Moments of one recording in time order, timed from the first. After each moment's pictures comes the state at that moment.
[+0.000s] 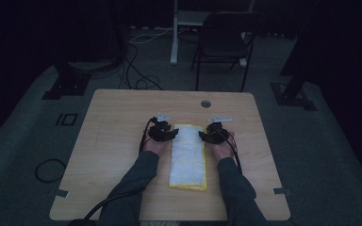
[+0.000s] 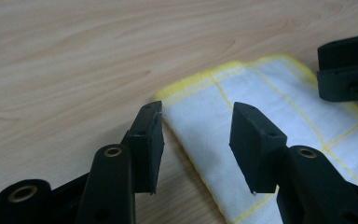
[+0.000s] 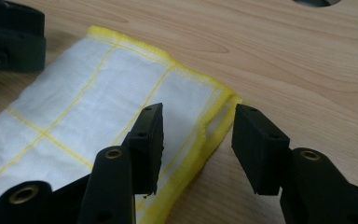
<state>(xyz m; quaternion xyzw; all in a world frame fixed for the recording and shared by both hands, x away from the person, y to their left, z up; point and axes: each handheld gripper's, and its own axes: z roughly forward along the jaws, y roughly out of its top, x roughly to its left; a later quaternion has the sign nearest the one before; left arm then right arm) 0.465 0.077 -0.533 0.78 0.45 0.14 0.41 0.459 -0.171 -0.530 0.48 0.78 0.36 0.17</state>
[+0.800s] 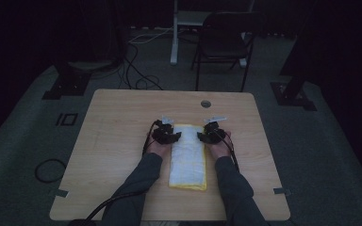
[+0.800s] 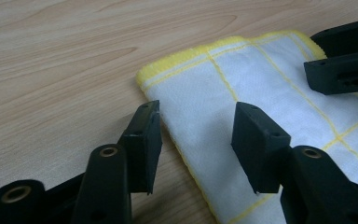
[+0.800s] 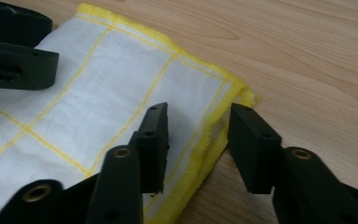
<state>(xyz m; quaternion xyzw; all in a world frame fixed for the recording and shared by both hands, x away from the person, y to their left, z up) 0.464 0.065 -0.543 0.79 0.45 0.14 0.39 0.465 -0.162 -0.537 0.48 0.79 0.34 0.17</state>
